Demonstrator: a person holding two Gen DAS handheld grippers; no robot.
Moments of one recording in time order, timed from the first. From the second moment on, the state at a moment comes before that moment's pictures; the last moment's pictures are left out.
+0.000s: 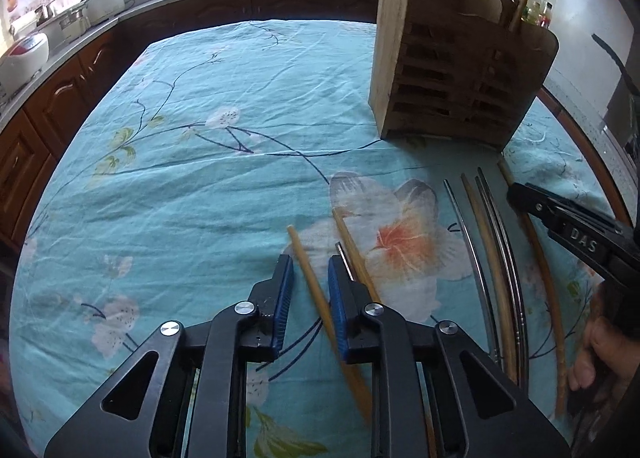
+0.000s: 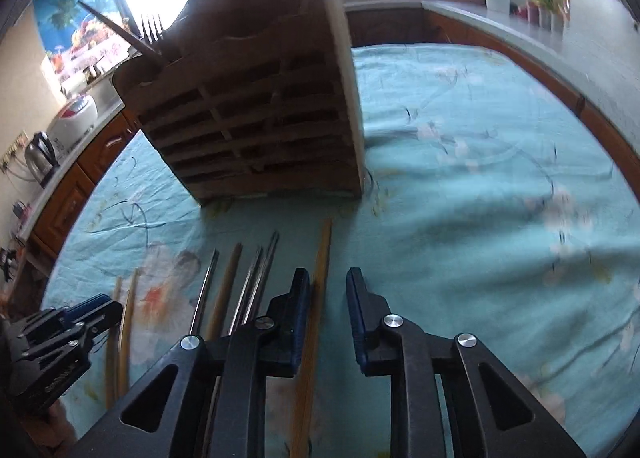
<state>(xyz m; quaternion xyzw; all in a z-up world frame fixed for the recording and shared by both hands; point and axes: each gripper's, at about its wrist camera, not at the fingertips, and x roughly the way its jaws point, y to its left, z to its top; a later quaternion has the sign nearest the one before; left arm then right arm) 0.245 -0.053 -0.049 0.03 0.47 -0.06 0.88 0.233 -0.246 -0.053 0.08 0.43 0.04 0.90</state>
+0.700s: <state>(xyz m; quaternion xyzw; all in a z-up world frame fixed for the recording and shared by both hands) 0.207 -0.026 0.009 -0.08 0.42 -0.14 0.89 0.191 -0.255 0.009 0.12 0.36 0.09 0.92</state>
